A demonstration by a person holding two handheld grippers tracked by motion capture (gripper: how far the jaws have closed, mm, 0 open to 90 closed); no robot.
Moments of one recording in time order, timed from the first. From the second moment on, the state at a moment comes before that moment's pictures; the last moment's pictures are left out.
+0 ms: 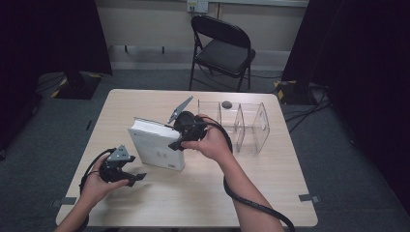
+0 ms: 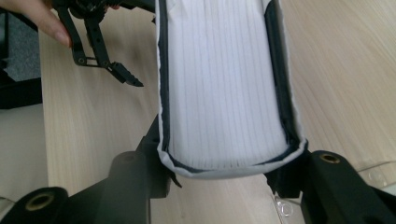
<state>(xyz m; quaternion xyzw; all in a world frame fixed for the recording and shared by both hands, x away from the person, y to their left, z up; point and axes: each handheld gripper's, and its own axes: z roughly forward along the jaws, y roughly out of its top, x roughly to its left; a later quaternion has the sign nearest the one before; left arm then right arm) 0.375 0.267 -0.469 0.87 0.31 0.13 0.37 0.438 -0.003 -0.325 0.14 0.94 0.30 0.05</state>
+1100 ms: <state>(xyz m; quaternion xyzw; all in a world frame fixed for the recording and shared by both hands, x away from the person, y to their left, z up) 0.372 0.256 -0.494 0.88 0.29 0.13 0.35 0.427 -0.033 -0.320 0.18 0.94 0.28 0.06</state>
